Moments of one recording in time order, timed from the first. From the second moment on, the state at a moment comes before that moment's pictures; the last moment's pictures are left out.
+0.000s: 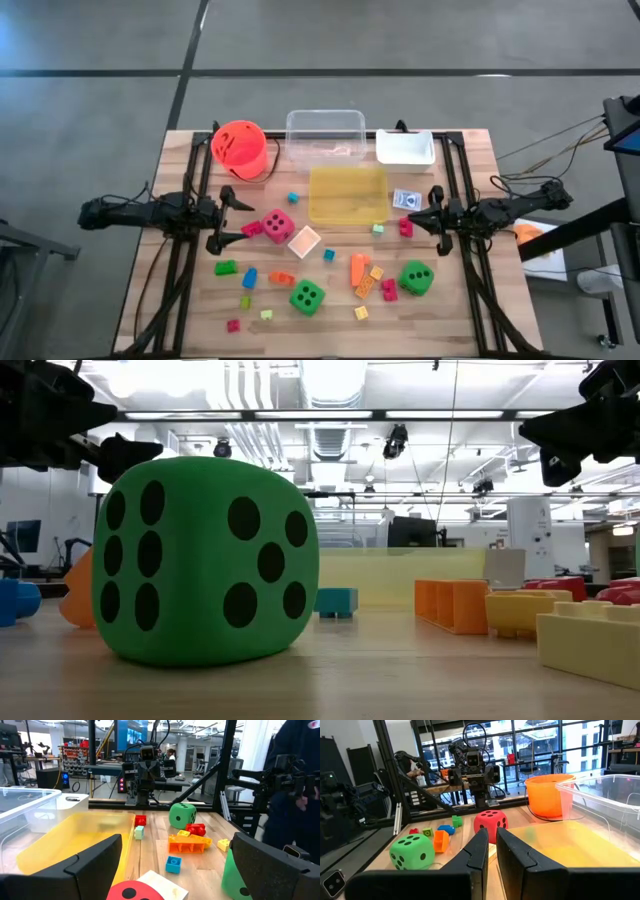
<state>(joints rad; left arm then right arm) -0.07 0.01 0.00 0.03 0.04 -0.06 0.34 0.00 0.01 0.06 0.37 0.16</state>
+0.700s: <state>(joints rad) -0.07 0.01 0.00 0.03 0.04 -0.06 0.34 0.00 0.01 0.22 0.38 0.22</state>
